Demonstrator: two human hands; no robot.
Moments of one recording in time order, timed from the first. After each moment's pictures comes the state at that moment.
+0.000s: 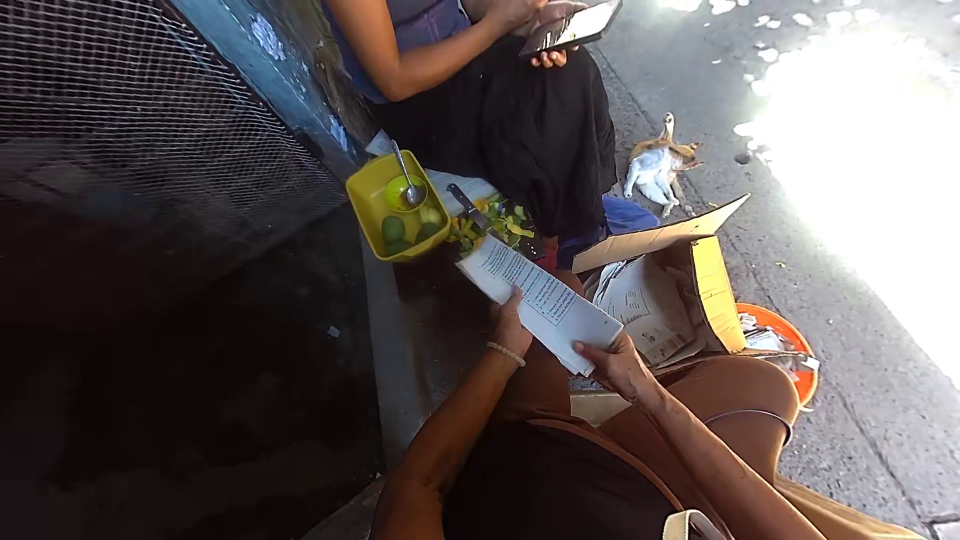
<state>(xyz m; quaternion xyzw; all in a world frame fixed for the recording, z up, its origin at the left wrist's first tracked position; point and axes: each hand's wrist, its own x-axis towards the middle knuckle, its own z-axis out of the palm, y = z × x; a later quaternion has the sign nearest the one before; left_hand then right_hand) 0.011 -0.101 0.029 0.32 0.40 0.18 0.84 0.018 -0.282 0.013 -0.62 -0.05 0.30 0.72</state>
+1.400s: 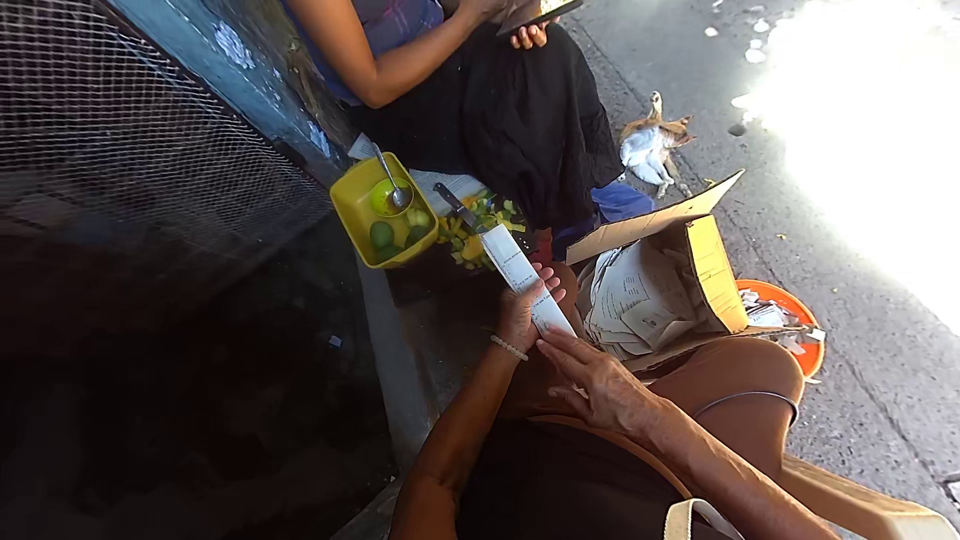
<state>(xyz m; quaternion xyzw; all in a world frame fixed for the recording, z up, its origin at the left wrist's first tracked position) 0.021 -0.105 0.028 0.35 0.28 0.06 0.89 -0.008 -0.279 0.044 -0.79 -0.50 0.02 0.35</state>
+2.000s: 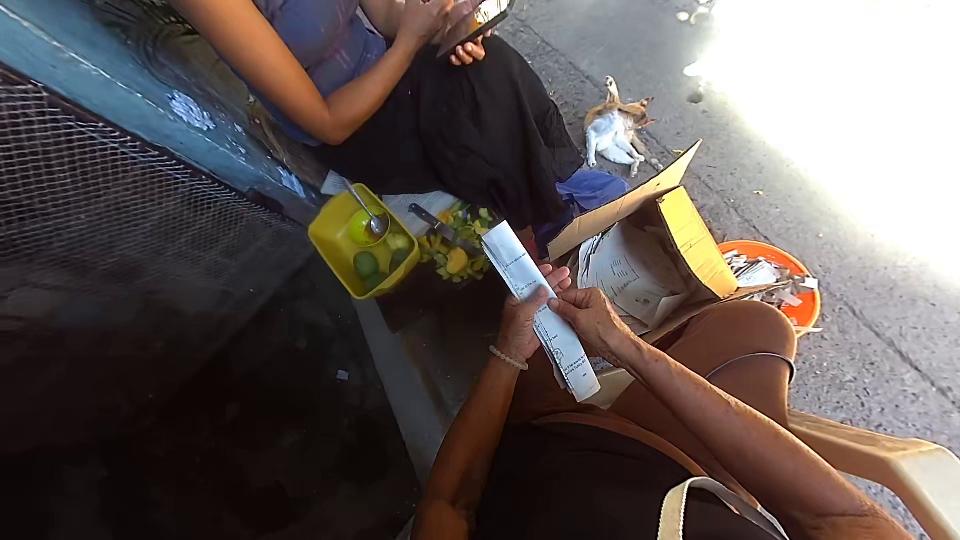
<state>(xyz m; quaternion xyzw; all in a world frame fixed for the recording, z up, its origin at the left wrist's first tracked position) 0.016 -0.116 0.033 0.43 0.14 -0.02 0.89 0.053 -0.254 0.042 -0.70 -0.06 0.28 0.65</state>
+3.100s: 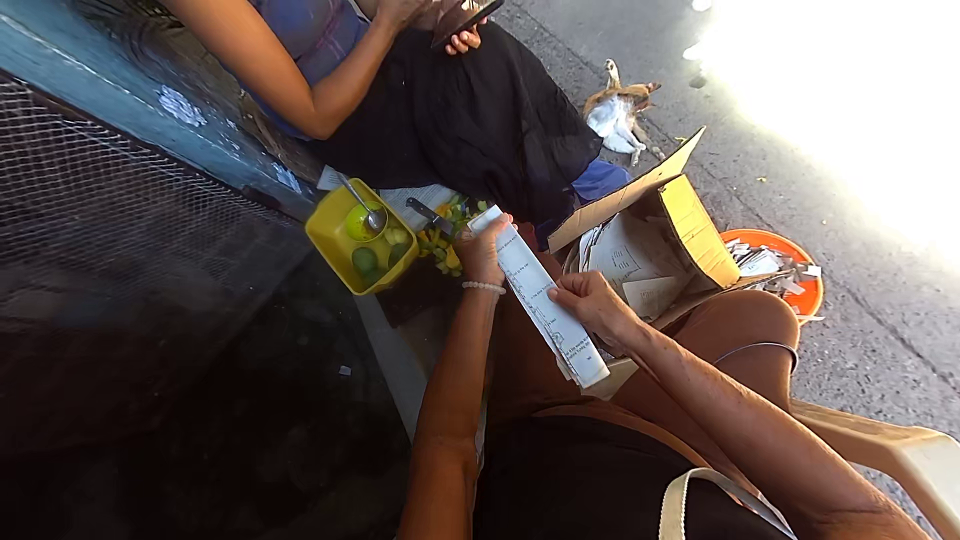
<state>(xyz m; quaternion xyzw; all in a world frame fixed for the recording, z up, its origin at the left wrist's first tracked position) 0.099 -0.074 0.081 0.52 0.28 0.19 0.78 0.060 -0.255 0.065 -0.74 -0.08 0.32 0.59</state>
